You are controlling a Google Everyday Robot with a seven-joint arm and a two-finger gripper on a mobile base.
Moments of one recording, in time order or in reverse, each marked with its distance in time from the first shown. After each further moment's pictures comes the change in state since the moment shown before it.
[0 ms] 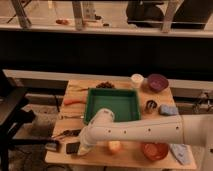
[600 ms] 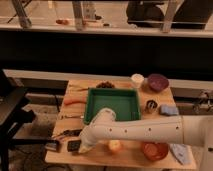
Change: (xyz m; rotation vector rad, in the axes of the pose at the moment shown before) arm 0.008 -0.005 0.004 0.000 -0.005 0.020
